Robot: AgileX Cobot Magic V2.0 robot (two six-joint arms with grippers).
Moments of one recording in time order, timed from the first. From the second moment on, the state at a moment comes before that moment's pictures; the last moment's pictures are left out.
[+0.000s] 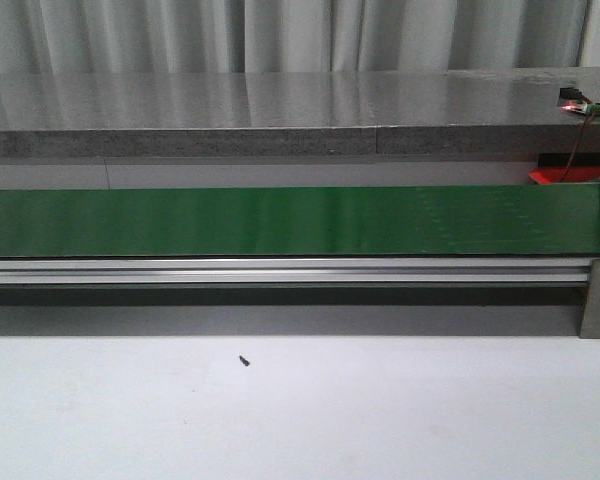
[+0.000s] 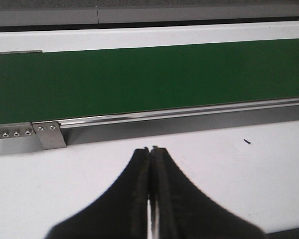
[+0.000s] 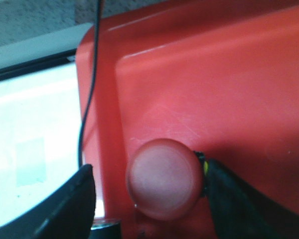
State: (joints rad) left arm 0.00 0.40 -0.62 -0.30 0.86 0.23; right arm -0.29 2.01 -1.46 0.62 0.43 -0.46
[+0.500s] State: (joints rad) left arm 0.00 0.40 -0.62 -0.30 0.86 0.23; right arm -0.28 1.81 -1.42 0.57 0.44 -0.47
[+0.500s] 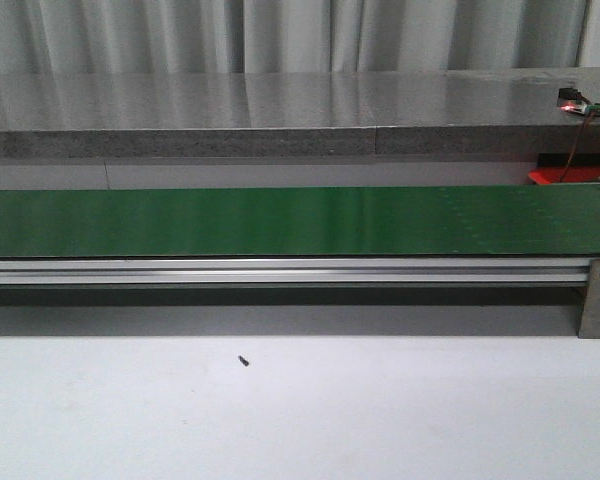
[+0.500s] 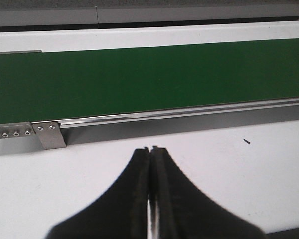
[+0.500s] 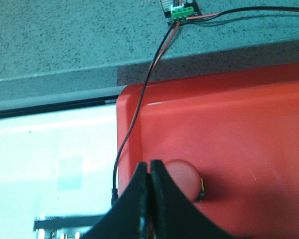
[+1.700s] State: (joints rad) left arm 0.00 0.40 -0.62 -0.30 0.86 0.23; right arm -0.07 0.89 -0.66 0.49 0.33 -0.47
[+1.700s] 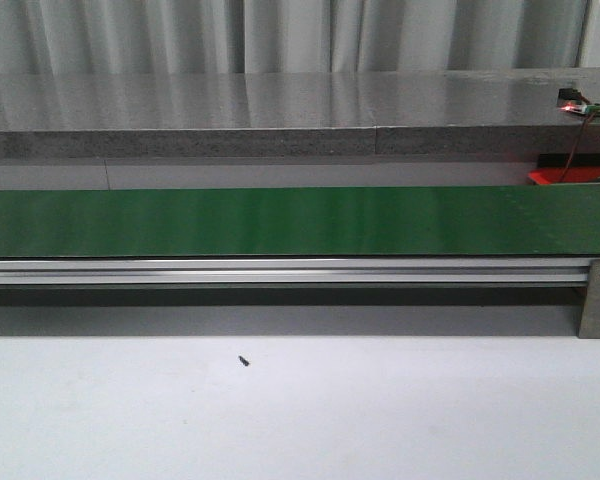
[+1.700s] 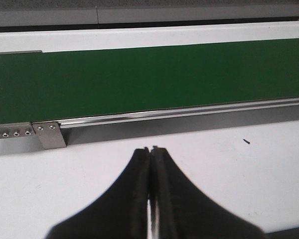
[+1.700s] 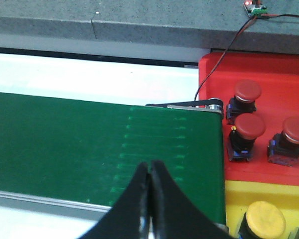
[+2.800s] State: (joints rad) left arm 0.00 0.61 -0.68 -0.22 0.81 0.07; right arm -0.07 0.50 -0.53 0.50 0.49 -0.47
